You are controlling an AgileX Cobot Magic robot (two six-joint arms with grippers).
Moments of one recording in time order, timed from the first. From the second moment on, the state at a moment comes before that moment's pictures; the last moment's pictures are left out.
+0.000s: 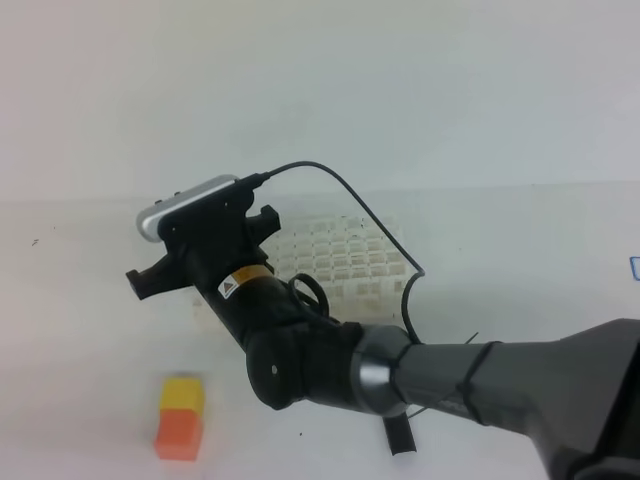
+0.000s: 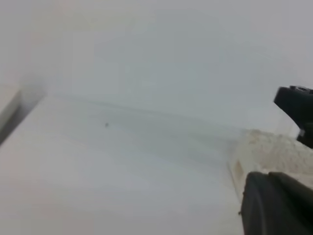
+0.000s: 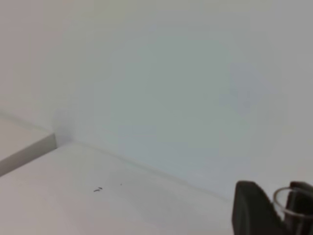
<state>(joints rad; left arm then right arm) -0.04 0.09 -0.15 0.15 0.21 -0.24 0.97 2.33 -1.65 0.59 -0.72 -0.50</state>
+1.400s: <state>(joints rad) -0.02 -0.02 0.00 -0.03 0.35 -0.02 0.99 2.34 -1.65 0.65 -0.71 -0.56</state>
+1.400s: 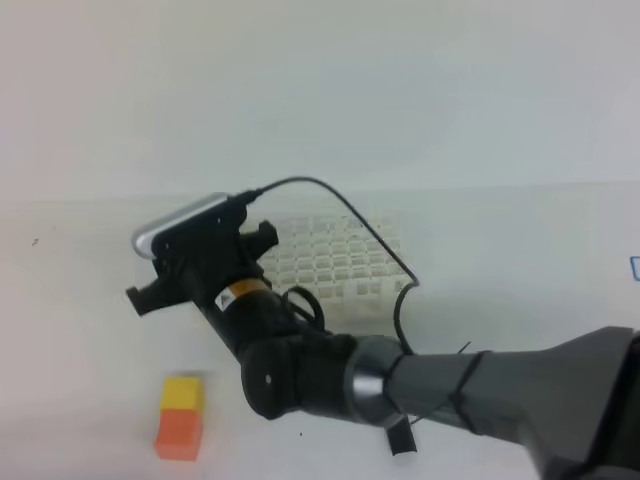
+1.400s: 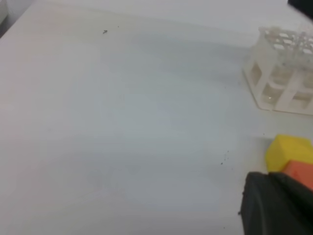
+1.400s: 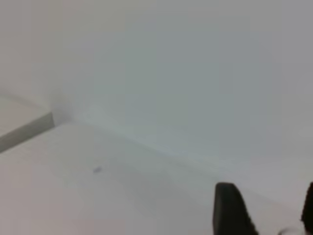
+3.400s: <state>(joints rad) 0.02 -0.03 0.00 -0.03 0.35 -0.06 1.01 2.24 -1.55 0.99 -0.75 -1.03</state>
